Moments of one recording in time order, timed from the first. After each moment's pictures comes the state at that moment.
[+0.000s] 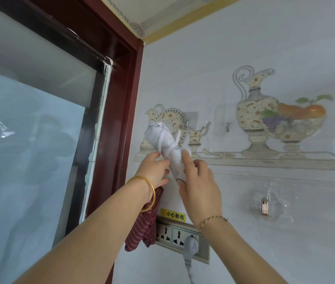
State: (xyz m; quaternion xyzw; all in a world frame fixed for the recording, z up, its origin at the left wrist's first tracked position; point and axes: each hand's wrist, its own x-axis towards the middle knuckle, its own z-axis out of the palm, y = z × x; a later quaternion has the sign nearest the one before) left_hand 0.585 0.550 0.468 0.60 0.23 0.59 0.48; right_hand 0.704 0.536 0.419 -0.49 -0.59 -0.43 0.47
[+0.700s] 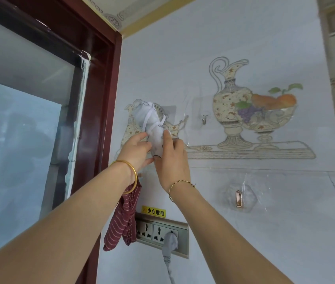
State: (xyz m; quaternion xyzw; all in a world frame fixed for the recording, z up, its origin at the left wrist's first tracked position) left_hand 0.606 0.562 0.491 0.62 0.20 0.64 0.42; right_hand 0.708 0.556 0.467 -0.53 -0.62 -0.27 0.51
